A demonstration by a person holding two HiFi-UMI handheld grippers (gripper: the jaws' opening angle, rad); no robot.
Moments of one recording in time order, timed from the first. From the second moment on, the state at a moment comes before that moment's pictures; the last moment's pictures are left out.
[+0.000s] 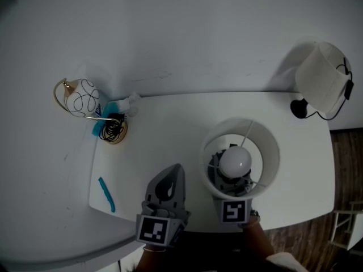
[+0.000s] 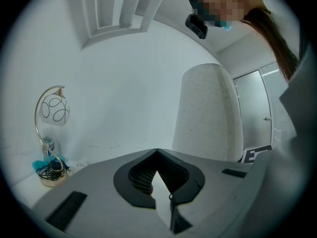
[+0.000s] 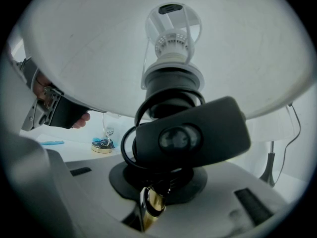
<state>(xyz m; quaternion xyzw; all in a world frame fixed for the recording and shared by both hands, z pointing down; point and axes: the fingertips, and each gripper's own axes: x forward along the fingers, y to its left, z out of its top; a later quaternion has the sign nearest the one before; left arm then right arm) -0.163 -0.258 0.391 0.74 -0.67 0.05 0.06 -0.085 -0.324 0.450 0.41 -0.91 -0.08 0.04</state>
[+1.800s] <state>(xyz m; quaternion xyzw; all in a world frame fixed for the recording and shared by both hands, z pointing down) -0.149 -0.260 0.394 0.75 -0.65 0.05 0.06 -0.085 -0.327 0.470 0.42 -0.91 -0.04 0.03</state>
